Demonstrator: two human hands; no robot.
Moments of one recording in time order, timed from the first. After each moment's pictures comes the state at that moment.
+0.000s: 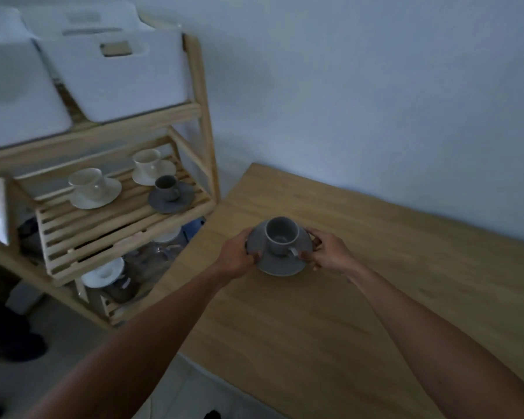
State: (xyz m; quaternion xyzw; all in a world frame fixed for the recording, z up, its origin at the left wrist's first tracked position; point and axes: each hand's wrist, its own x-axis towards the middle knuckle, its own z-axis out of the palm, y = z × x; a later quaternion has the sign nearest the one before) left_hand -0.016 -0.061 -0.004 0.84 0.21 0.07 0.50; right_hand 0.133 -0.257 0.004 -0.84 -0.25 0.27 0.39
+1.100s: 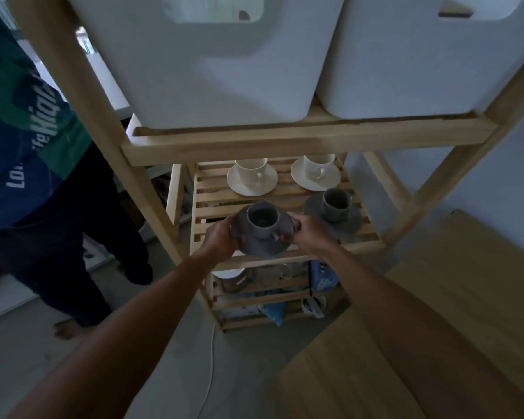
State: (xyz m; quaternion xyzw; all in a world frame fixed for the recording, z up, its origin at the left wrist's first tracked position) left_hand -0.167 0.284 -0.066 0.75 0.49 0.14 0.43; right_hand 0.050 0.208 -0.086 -0.71 -0.50 0.38 0.32
